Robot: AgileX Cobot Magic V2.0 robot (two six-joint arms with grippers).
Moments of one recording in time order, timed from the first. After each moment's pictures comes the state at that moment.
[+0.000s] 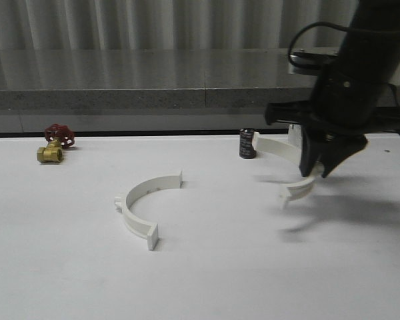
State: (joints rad) left arm -0.02 0.27 -0.49 -0.18 0.70 0.13; right arm 0.32 1.86 -1.25 0.05 0.67 0.30
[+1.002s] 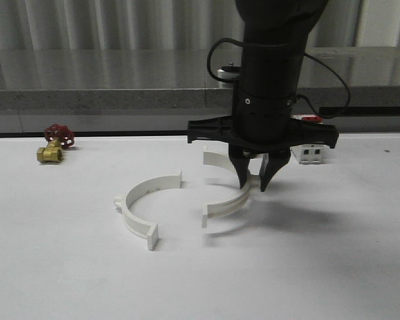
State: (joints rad) left arm -0.02 0.27 -0.49 -0.18 0.70 0.13; right arm 0.59 1.98 -1.41 -0.23 0.77 0.83
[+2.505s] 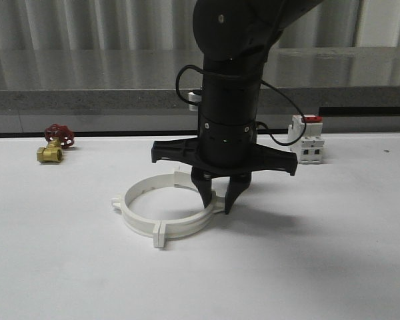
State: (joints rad) left arm -0.02 0.27 -0.49 -0.18 0.70 0.13; right arm 0.66 2.10 -1.50 -0.17 0.76 0.90
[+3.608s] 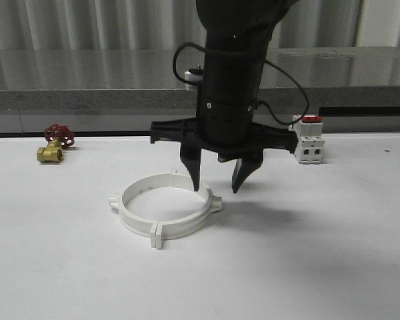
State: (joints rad) left arm -0.02 0.27 -0.49 -0.18 0.70 0.13; right arm 0.66 2.03 -1.50 -0.20 0.75 0.83
